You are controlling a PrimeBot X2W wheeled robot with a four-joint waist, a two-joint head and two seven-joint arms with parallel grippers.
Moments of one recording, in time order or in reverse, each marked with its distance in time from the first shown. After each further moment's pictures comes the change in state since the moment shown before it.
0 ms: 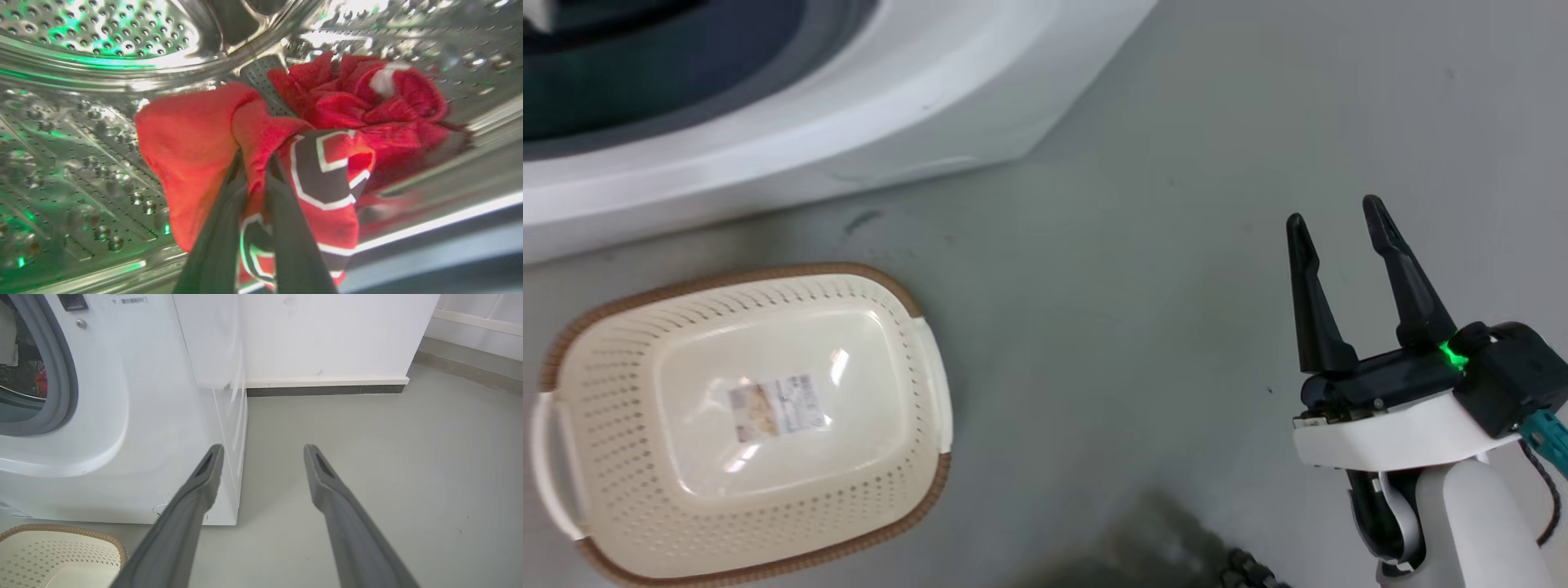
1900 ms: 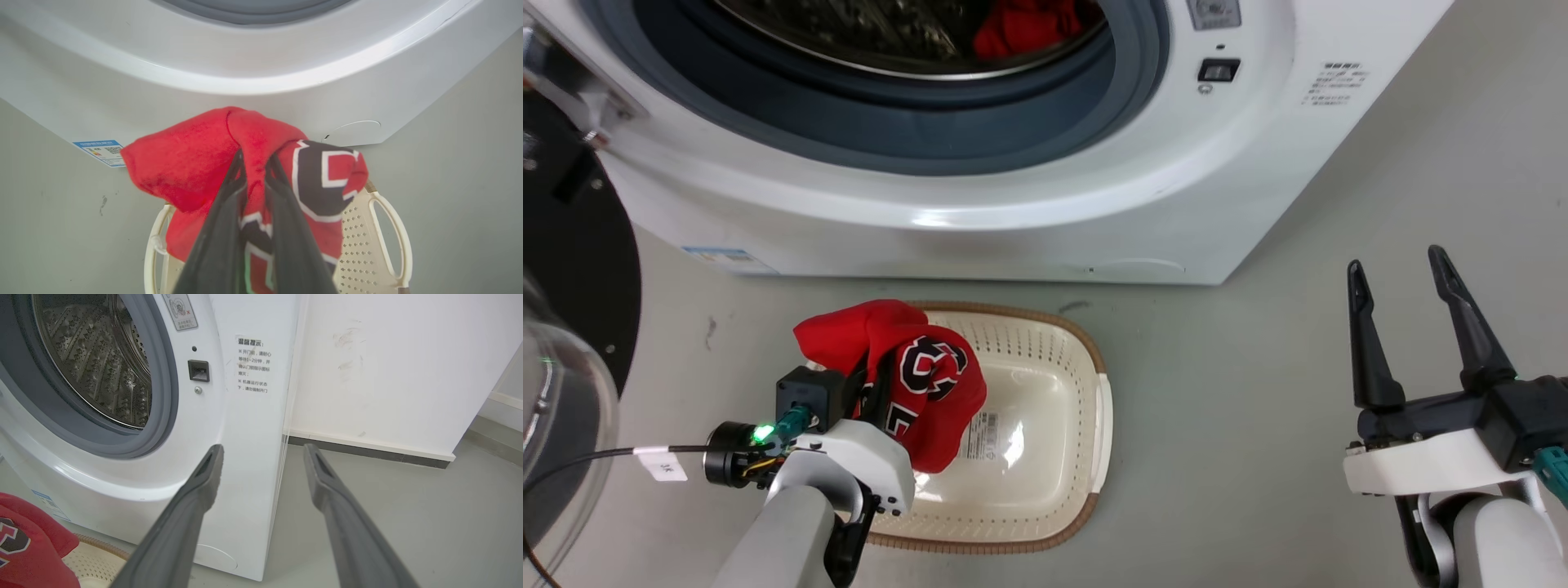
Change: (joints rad) left arm 1.000 -0.371 0.173 -0.230 0.021 0.081 -0.590; right arm 0.089 0.000 -0.143 0.020 -0.221 0.000 0.000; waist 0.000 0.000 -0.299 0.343
